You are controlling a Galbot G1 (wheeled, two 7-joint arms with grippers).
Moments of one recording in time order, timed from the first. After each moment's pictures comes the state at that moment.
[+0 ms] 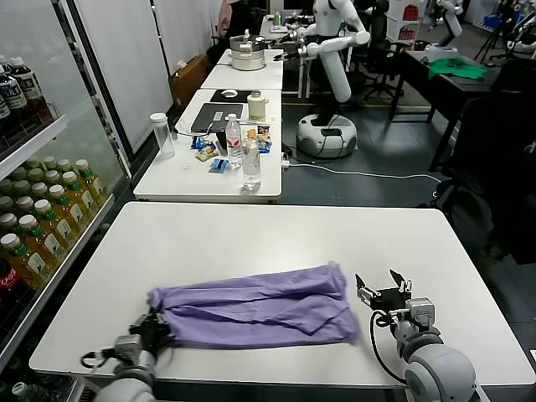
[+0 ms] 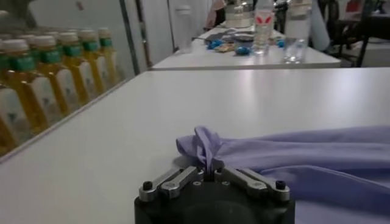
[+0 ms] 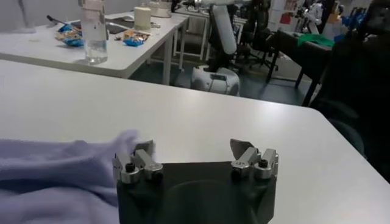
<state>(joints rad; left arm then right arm) 1.44 -1.11 -0.49 -1.94 -0.46 0.37 -0.39 -1.31 1.06 0.43 2.11 0.46 -0.57 0.25</state>
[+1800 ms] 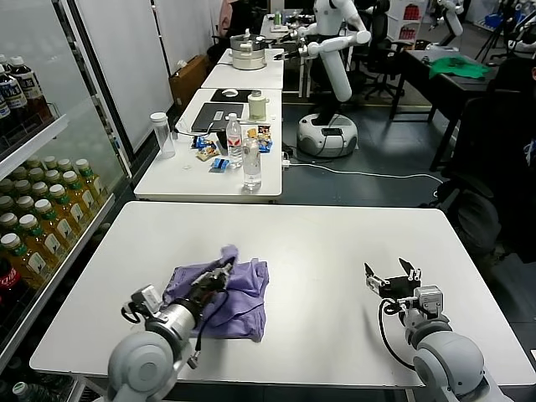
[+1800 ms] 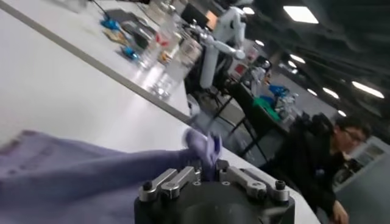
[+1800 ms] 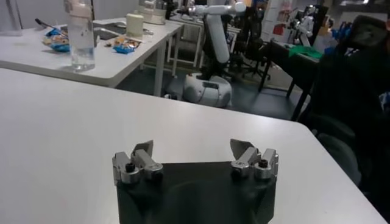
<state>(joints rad) 1.19 -1.17 -0.27 -2.13 -1.14 0.45 -0.38 -1.25 1.01 0.44 2.07 0.48 -0.57 0.25</state>
